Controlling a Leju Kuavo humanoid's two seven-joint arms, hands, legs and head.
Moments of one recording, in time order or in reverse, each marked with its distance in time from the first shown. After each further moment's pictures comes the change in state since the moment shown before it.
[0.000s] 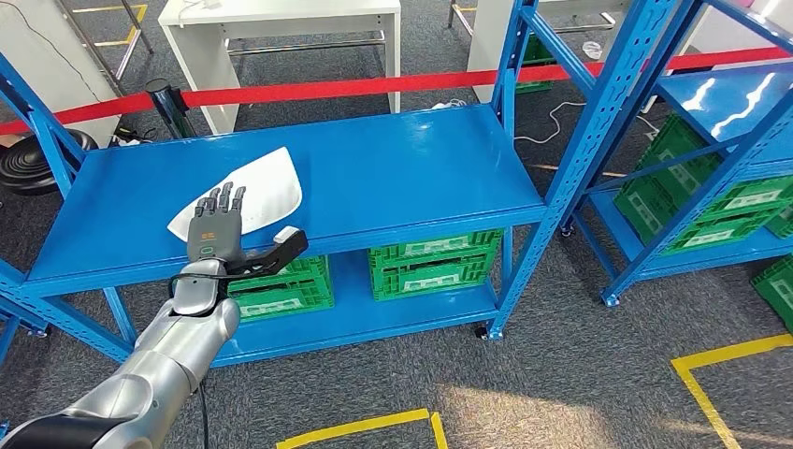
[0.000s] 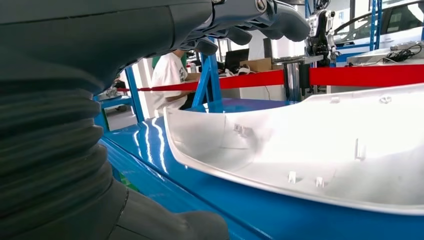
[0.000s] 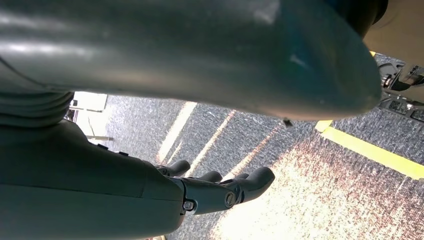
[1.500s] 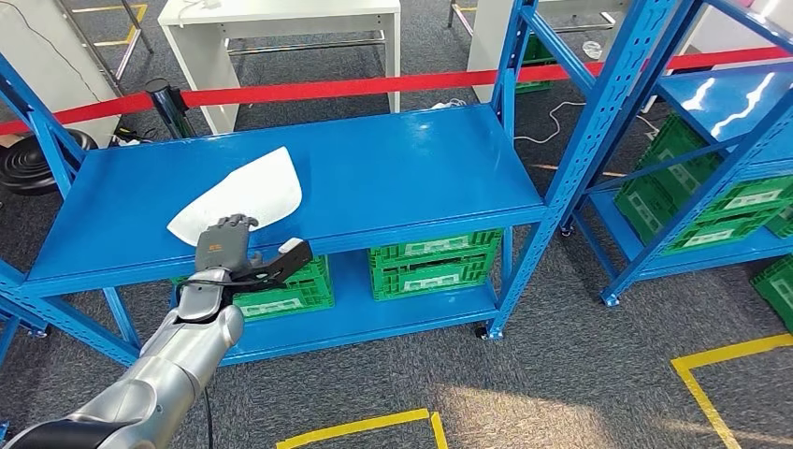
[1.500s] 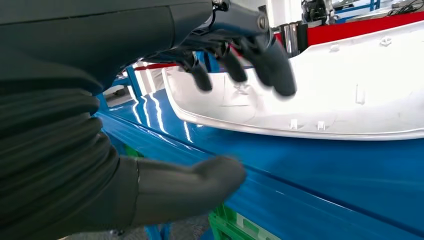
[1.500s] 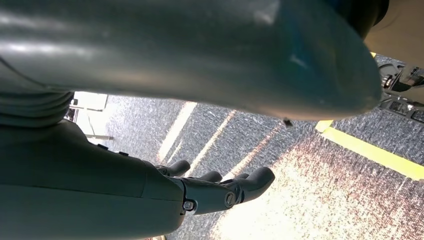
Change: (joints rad) left arm 0.016 -0.011 0.033 0.022 0.026 -0.079 -0.022; right arm 0.000 0.000 0.000 0.000 0.004 0.003 0.000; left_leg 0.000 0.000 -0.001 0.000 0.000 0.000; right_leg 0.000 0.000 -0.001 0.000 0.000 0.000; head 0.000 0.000
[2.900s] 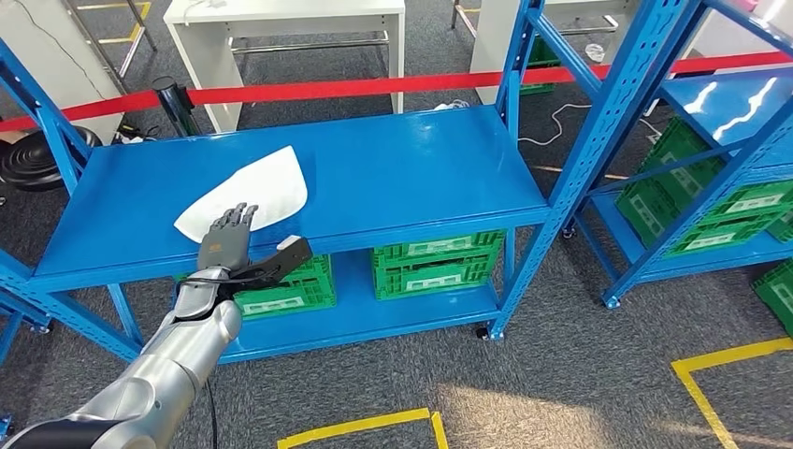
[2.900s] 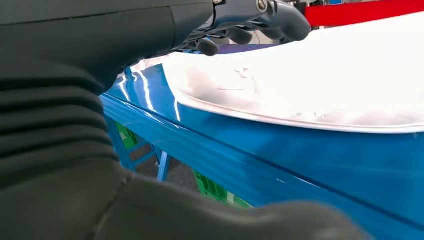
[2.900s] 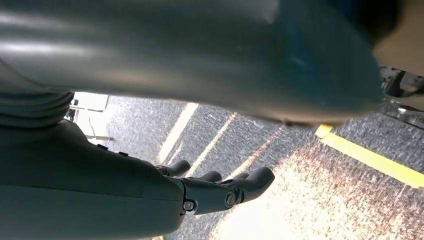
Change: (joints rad) left arm 0.001 -0.005 0.063 -0.002 0.069 -0.046 -0.097; right arm 0.000 0.002 0.000 0.000 -0.002 0.006 -0.005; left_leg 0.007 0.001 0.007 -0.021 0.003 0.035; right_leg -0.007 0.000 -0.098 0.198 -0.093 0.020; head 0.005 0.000
